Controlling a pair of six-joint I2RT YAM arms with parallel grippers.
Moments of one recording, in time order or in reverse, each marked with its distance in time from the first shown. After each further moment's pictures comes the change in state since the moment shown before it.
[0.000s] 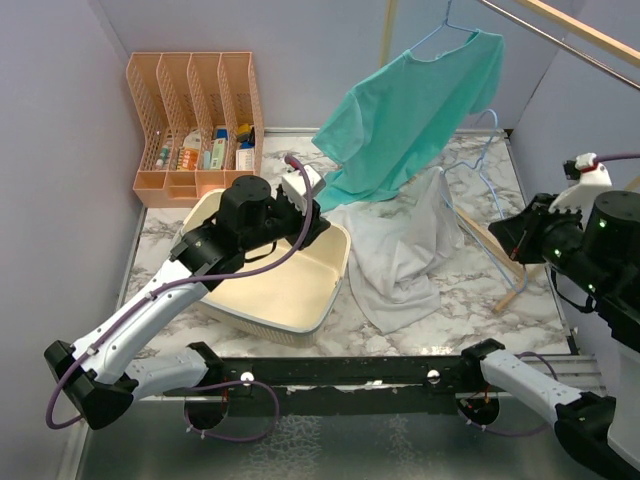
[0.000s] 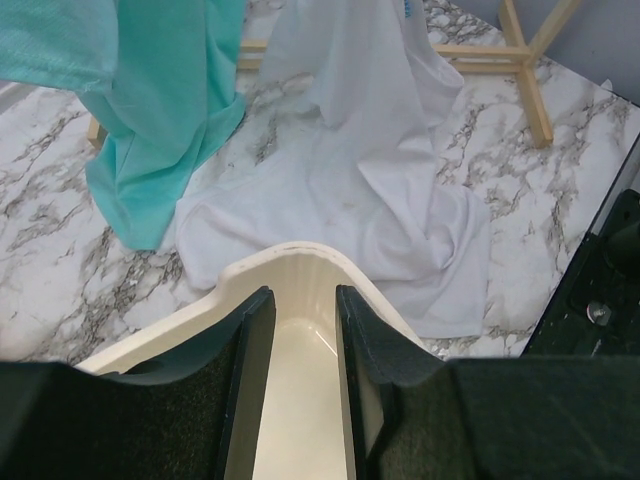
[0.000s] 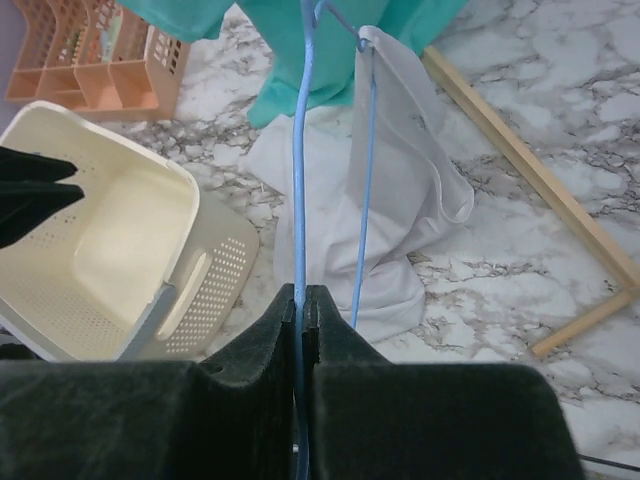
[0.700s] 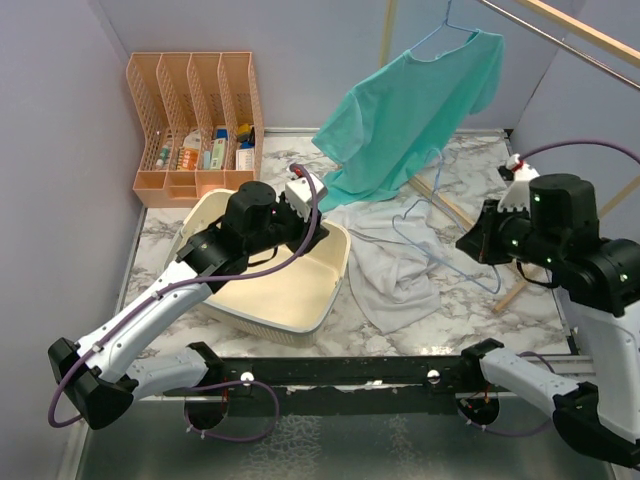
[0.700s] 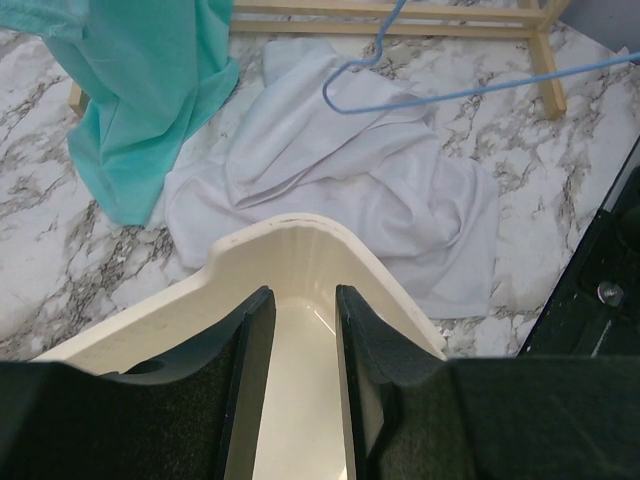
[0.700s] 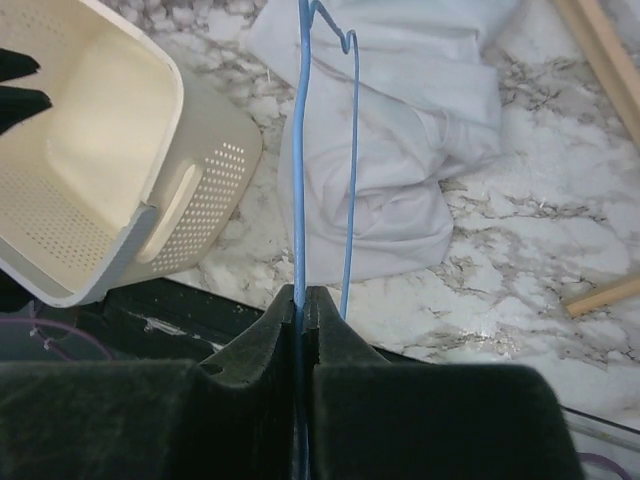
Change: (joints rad) left arm 0.000 0.001 -0.063 0.006 0.001 0.003; right arm -0.001 0.044 -0.183 -0.023 -0.159 -0.037
